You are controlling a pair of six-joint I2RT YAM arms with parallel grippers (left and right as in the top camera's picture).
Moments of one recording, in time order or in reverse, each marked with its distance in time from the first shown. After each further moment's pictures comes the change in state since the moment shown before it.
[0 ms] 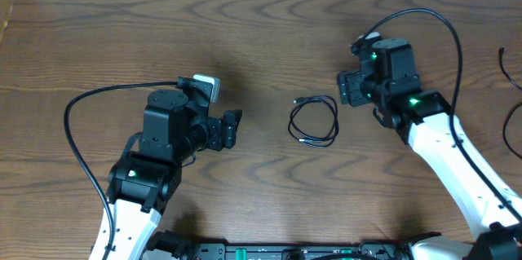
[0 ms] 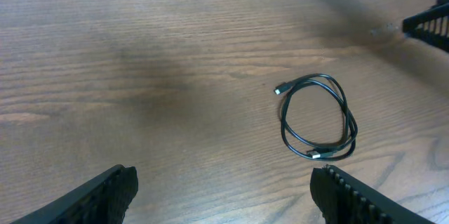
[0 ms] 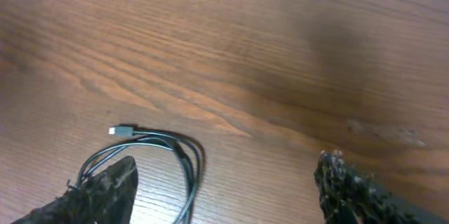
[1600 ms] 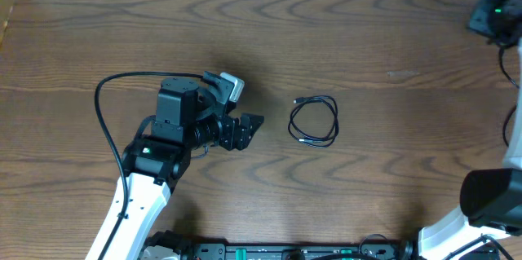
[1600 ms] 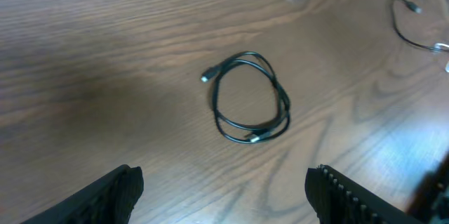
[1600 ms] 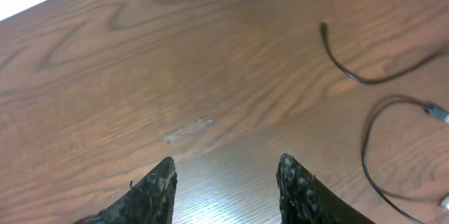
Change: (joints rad) left arm 0.000 0.141 0.000 0.076 0.286 0.089; right arm -0.476 0.369 0.994 -0.790 0.103 0.187
